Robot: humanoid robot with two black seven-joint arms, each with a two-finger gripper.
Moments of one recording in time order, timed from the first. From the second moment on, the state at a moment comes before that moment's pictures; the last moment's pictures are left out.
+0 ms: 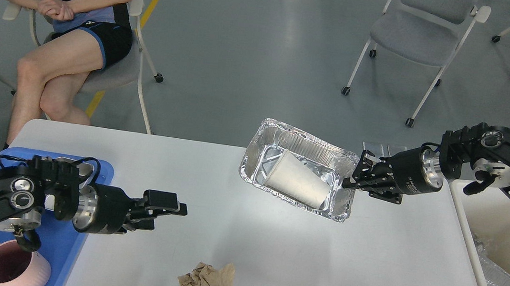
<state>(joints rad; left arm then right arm) -0.56 0.64 -0.48 -1.55 0.86 -0.47 0.35 1.09 -0.60 0.17 1.06 -0.41 0.76 -0.29</state>
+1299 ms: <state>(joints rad) -0.48 0.25 -0.34 -1.29 1.11 -0.35 0.39 1.05 -0.62 0.17 1.06 -0.41 0.76 -0.29</state>
